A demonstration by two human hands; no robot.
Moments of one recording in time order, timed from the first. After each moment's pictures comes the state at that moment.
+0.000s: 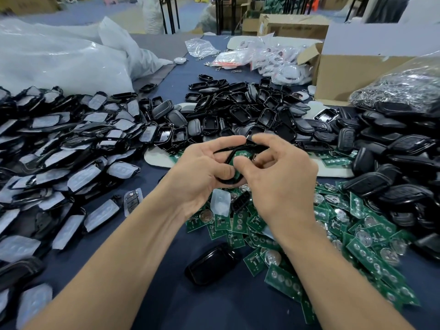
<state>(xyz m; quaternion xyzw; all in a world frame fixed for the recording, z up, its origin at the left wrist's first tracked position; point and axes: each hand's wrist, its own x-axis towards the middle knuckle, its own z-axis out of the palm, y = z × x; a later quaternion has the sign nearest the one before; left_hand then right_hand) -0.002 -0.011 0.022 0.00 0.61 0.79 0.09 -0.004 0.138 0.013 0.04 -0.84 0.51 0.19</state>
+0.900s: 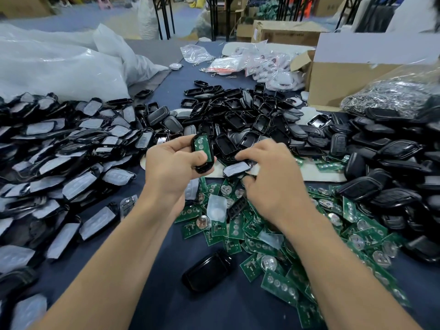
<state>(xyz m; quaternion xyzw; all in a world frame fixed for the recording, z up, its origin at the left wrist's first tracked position) -0.007 -0.024 0.024 -0.17 0.61 0.76 -0.13 -0.019 0.150 0.019 0.16 -0.94 0.27 0.10</state>
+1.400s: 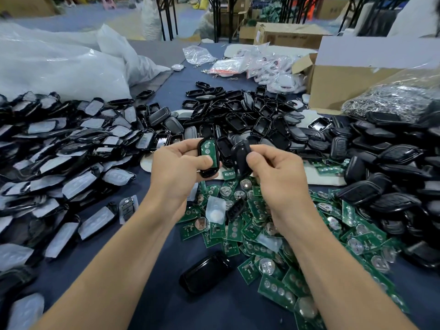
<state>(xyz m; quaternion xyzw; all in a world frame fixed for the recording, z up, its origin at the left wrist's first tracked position) -0.006 -0.018 0.022 -0.13 0.65 0.74 -0.11 -0.019 0.148 0.017 0.04 -0.74 0.67 0.04</state>
